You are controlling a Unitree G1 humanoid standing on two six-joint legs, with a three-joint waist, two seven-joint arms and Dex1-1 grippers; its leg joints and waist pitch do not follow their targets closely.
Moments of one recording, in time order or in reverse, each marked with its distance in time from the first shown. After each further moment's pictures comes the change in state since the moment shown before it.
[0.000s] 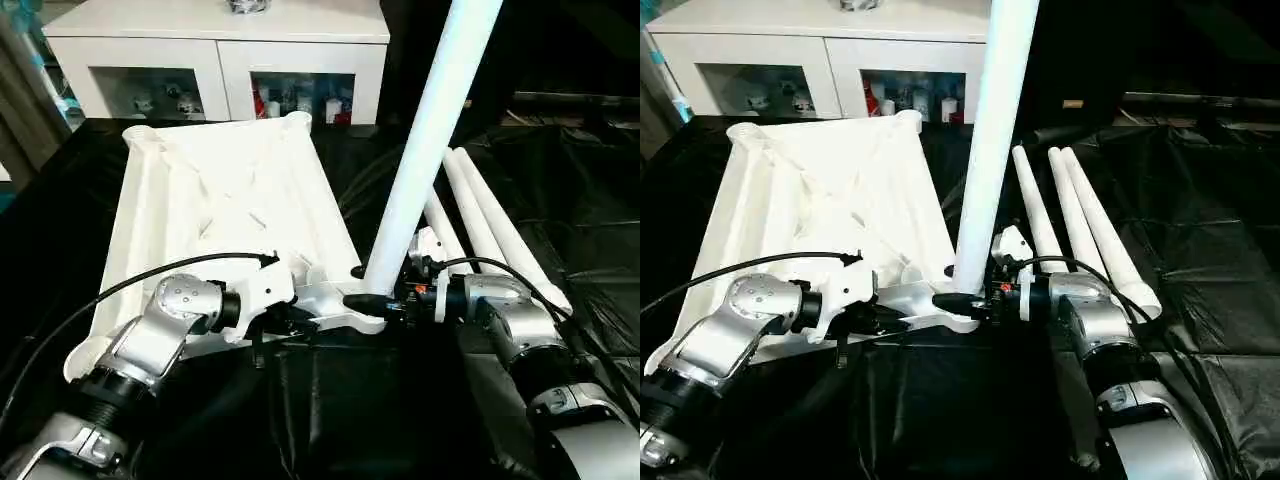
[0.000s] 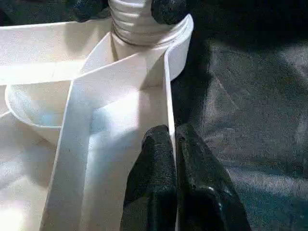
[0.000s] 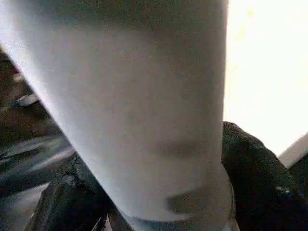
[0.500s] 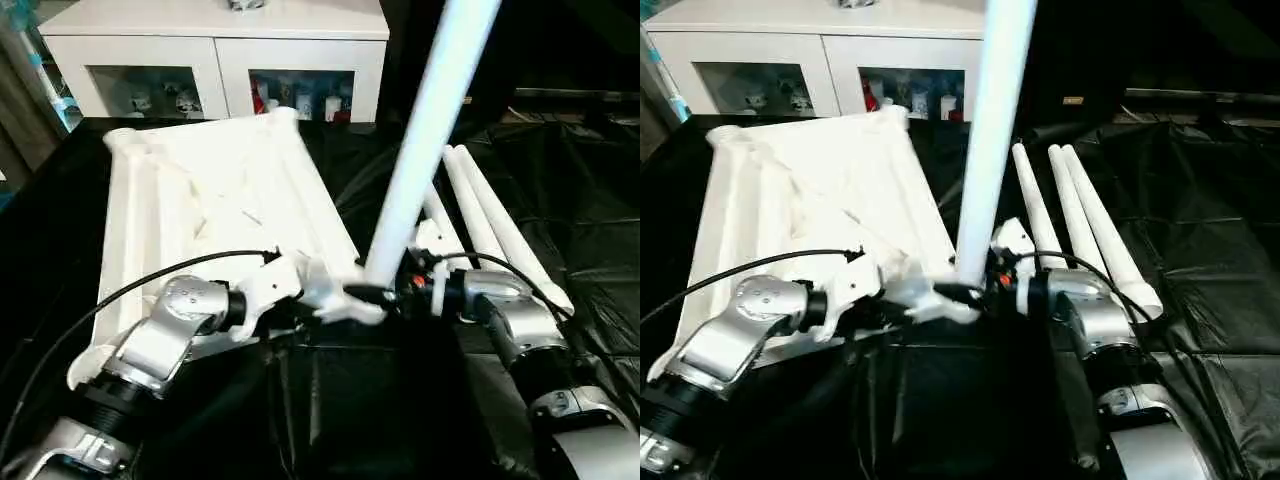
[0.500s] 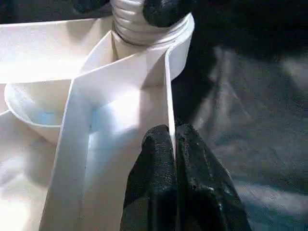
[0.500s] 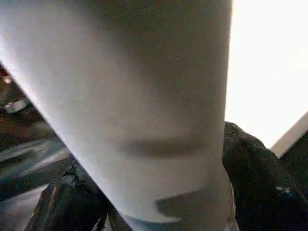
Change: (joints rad) left arm 0.038 0.002 0.005 -0.086 0.004 0.059 0.026; right arm 0.012 -0.012 -0.005 -0.062 0.000 0.061 0.008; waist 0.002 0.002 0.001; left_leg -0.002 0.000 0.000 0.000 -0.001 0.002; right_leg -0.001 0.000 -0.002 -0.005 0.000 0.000
